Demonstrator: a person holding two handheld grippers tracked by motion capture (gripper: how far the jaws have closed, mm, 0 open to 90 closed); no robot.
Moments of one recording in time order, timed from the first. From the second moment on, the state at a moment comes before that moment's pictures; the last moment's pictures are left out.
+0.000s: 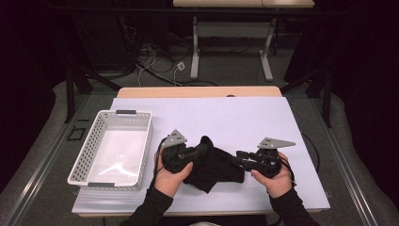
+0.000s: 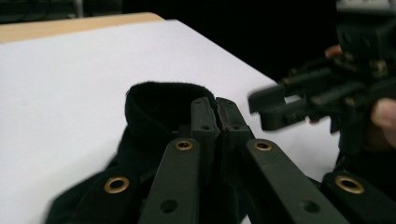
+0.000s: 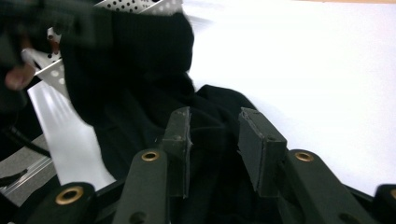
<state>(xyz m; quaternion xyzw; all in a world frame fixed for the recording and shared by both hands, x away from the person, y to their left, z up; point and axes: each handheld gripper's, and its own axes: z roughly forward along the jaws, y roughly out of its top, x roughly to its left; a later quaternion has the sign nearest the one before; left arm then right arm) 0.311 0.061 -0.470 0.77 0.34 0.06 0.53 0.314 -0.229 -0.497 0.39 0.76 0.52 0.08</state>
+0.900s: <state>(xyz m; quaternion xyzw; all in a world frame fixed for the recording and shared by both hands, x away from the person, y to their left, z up) 0.270 0.088 -0.493 0.79 0.34 0.07 0.51 0.320 -0.211 -0.503 0.39 0.75 0.52 0.08</state>
